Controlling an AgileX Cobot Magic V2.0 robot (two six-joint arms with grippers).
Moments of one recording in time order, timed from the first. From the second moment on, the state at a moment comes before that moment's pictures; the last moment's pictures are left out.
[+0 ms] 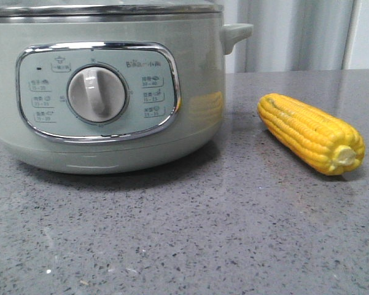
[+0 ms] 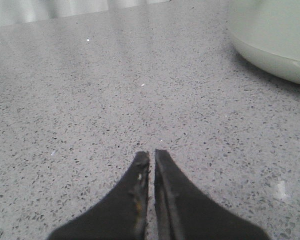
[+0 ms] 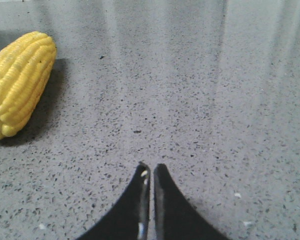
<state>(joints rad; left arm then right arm) -0.06 0.00 0.00 -0.06 0.33 0.17 -0.09 -0.01 0.01 0.19 0.32 -0.20</state>
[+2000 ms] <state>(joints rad) -0.06 0.03 -0.12 -0.11 0.16 0.17 -0.09 0.00 -0.05 0.21 0.18 -0.20</state>
